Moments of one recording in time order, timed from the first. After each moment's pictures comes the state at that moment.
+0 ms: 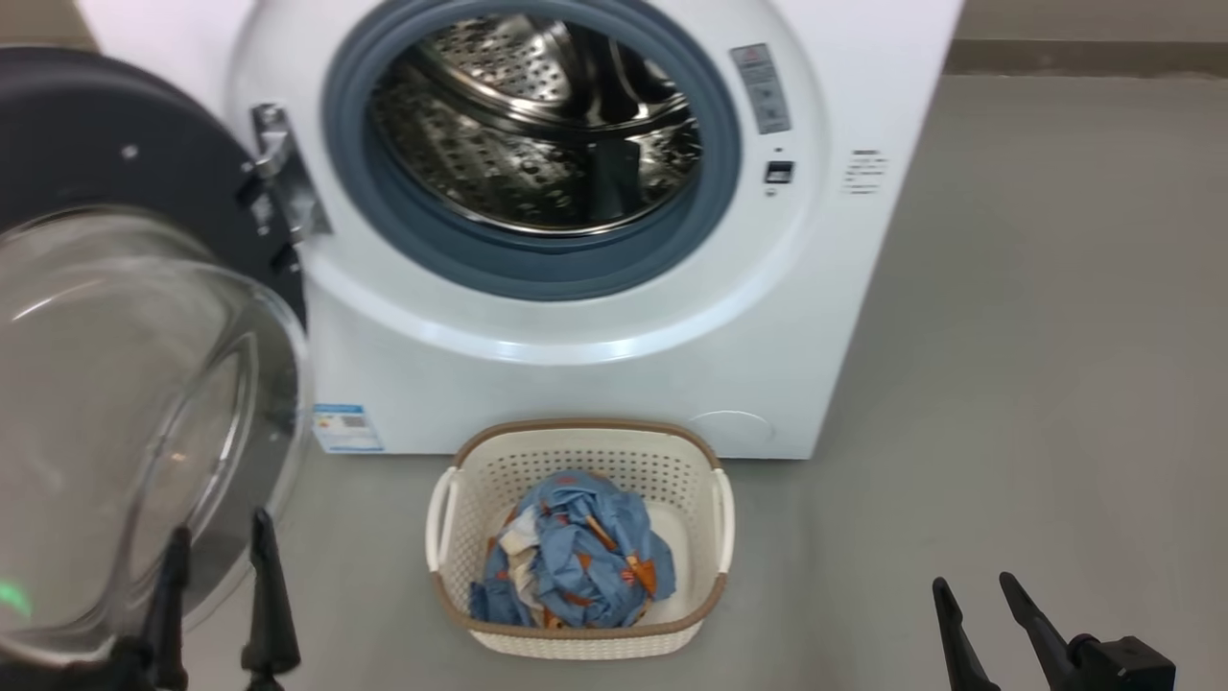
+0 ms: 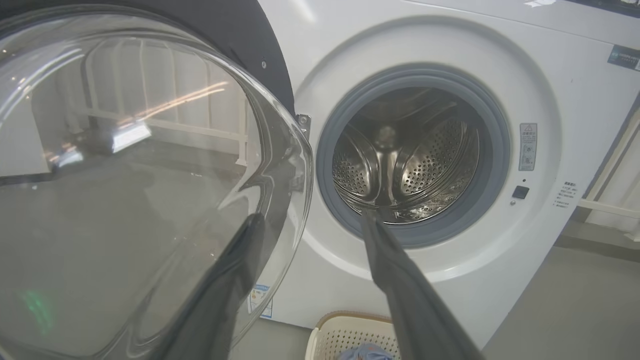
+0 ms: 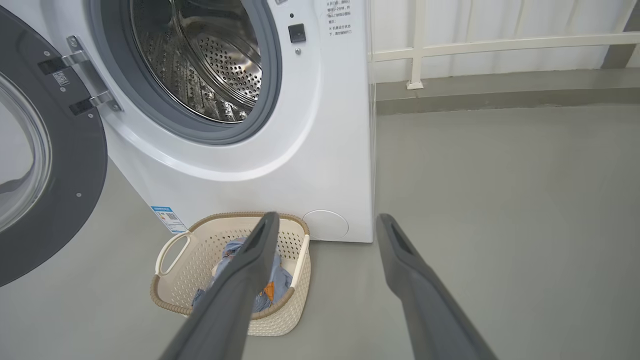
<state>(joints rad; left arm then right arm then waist) 0.08 0.03 0.05 -0.02 -0.29 -0.06 -0.26 0.10 -0.06 -0.05 0.22 0.20 0.12 -0.25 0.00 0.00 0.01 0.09</state>
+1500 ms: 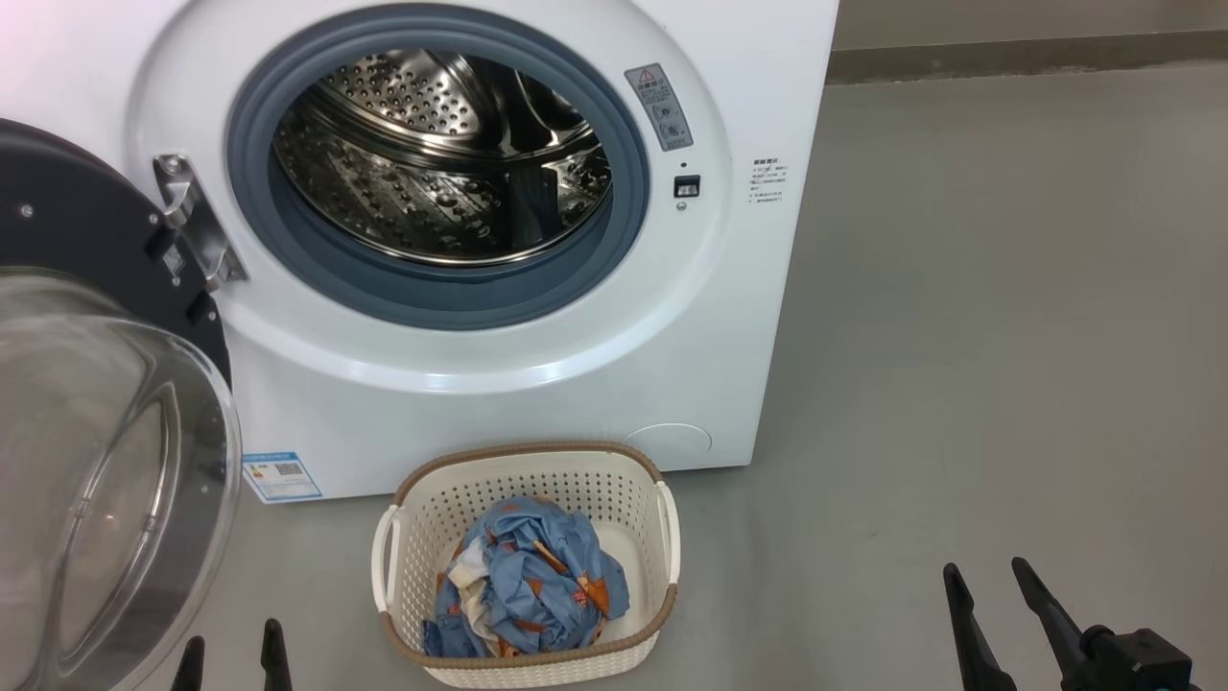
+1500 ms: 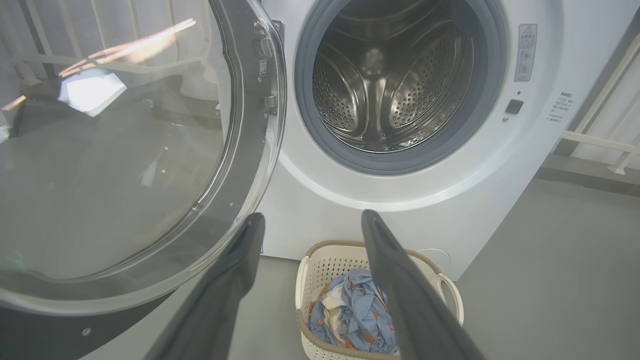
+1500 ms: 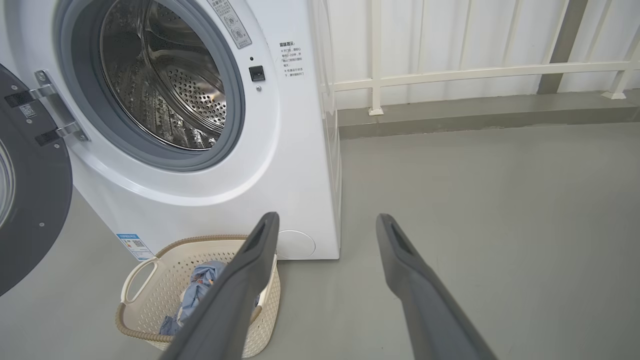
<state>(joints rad) 0.19 0.04 0.06 0.08 -0.27 -0.07 -0.26 0.10 -0.07 -0.06 0.17 0.19 0.12 -0.25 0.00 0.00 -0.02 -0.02</state>
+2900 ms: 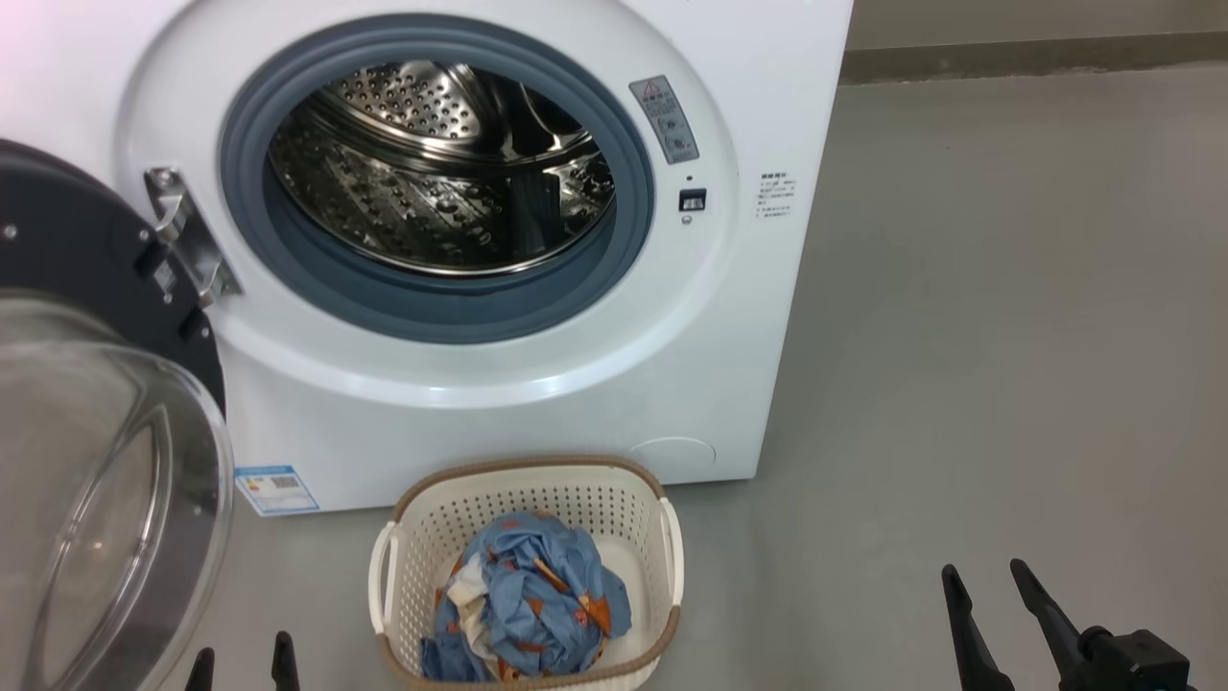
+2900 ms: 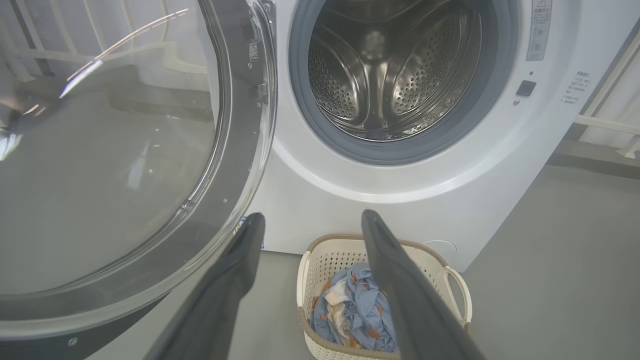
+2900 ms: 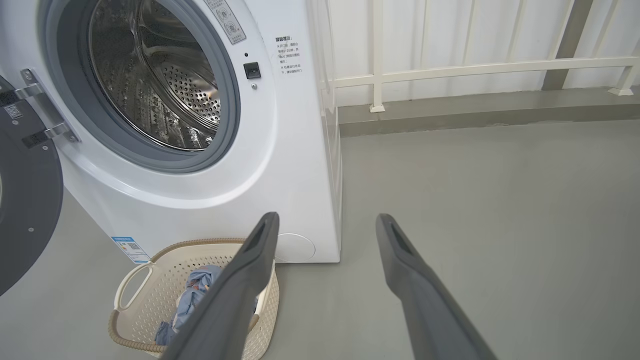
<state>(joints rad) 0.20 0.04 0.05 0.10 -0.25 -0.06 -0.26 0.10 -0.07 -0.06 0.17 0.19 0.12 -0.25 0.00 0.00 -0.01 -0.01</state>
